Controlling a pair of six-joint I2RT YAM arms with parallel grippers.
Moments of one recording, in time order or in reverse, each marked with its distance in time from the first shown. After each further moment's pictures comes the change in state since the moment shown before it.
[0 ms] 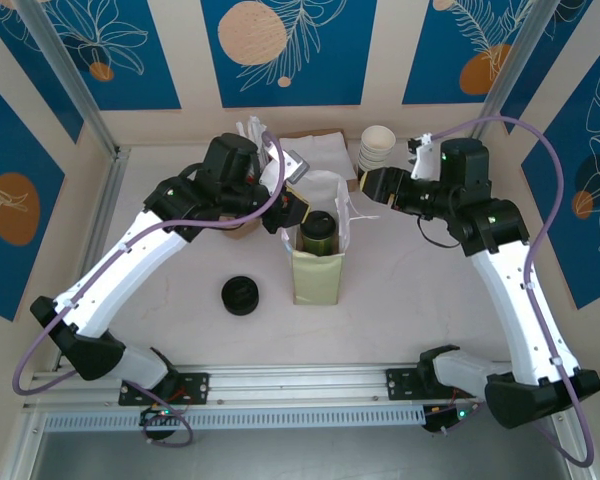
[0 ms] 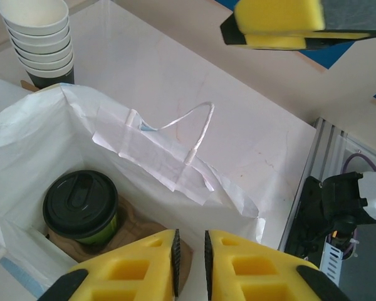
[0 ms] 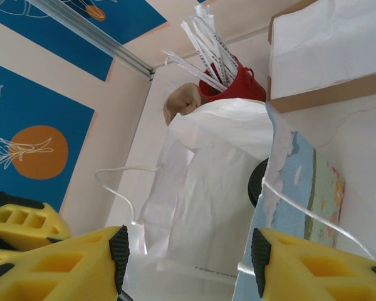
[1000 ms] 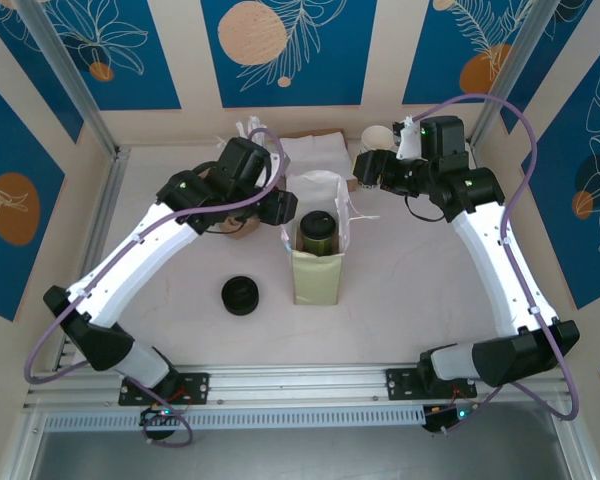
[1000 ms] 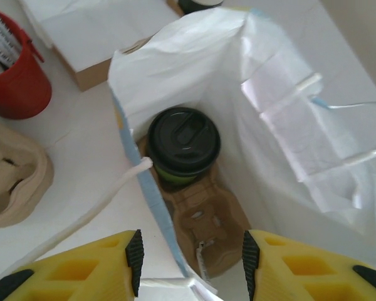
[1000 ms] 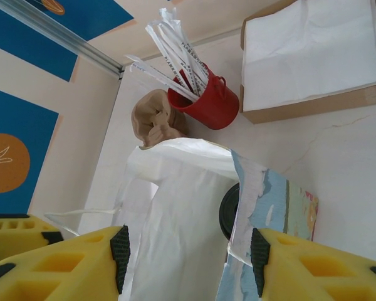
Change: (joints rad) left arm -0.003 0.078 0.050 -0.184 -0.392 -0.301; right arm -0.002 0.196 0.124 -0.013 0.051 -0.056
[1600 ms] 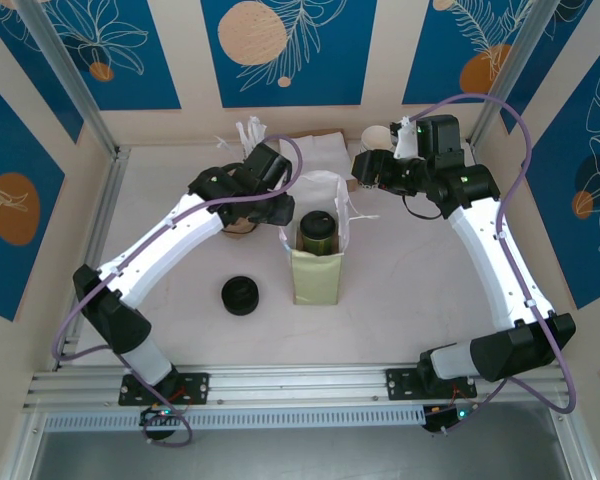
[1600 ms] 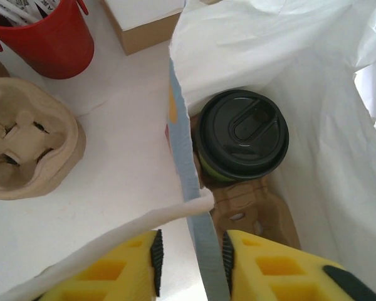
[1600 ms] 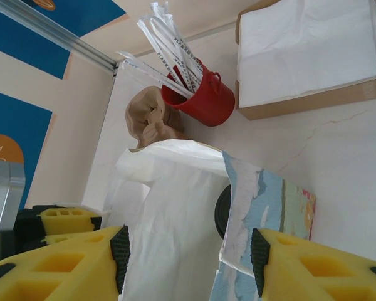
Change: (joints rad) left arm 0.000 0.119 -0.002 -0.027 -0.123 -0.095; right arm 0.000 0.027 0.005 -0.002 0.001 0.000
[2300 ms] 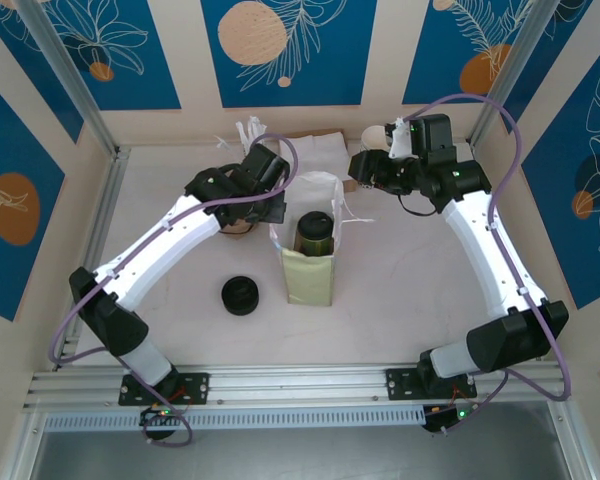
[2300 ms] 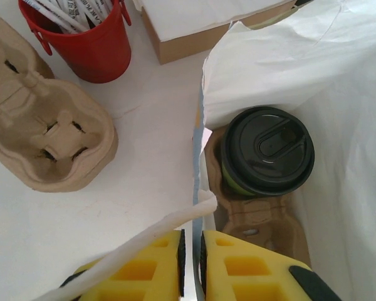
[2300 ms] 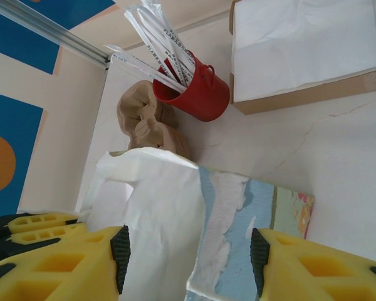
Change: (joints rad) left arm 0.000 -0.027 -0.018 -0.012 -0.098 -0.039; right arm 0.003 0.054 0.001 0.011 -0.005 0.000
